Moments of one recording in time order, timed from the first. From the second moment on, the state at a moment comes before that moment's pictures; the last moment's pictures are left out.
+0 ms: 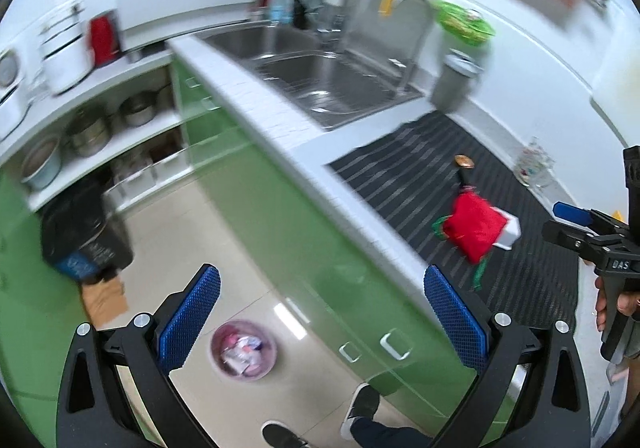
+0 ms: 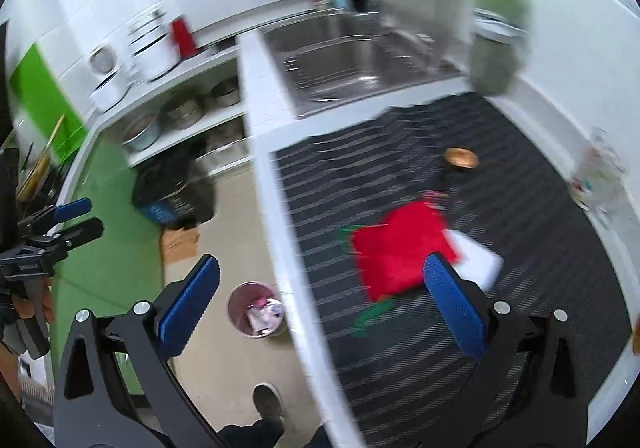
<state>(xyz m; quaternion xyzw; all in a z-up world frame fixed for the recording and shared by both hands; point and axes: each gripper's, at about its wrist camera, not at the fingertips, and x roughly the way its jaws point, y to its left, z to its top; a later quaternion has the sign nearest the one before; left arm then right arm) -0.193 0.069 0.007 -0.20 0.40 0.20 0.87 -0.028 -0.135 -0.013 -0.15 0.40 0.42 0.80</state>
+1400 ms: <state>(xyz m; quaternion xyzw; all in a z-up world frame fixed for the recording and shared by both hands) 0.000 0.001 -0.053 -0.18 0.49 0.09 0.85 0.098 -0.154 -0.115 -0.30 0.46 0.52 0.66</state>
